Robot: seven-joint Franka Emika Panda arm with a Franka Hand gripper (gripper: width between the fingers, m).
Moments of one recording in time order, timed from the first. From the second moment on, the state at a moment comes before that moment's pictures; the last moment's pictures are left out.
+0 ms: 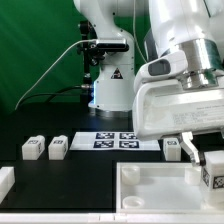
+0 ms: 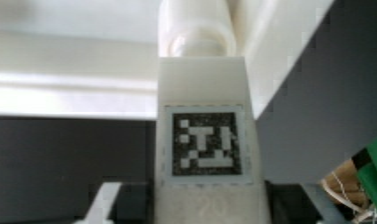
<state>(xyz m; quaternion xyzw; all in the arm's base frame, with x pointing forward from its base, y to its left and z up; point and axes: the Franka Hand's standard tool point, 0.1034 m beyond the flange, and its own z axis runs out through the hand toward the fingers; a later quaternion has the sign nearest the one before) 0.620 0.116 0.084 -0.95 -0.07 -0.30 0.05</state>
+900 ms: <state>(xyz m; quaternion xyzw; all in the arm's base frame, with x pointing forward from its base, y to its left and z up) 0.617 0.116 0.080 -0.95 -0.06 -0.29 0.05</state>
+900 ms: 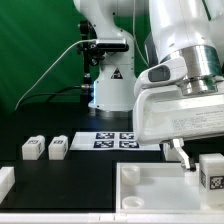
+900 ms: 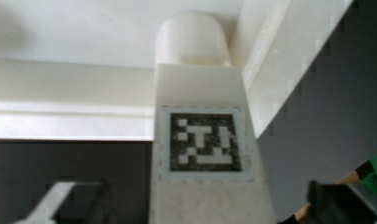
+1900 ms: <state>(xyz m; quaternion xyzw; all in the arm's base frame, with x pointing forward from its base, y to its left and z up) 0.616 0.121 0.079 -0.97 -0.03 -0.23 0.07</state>
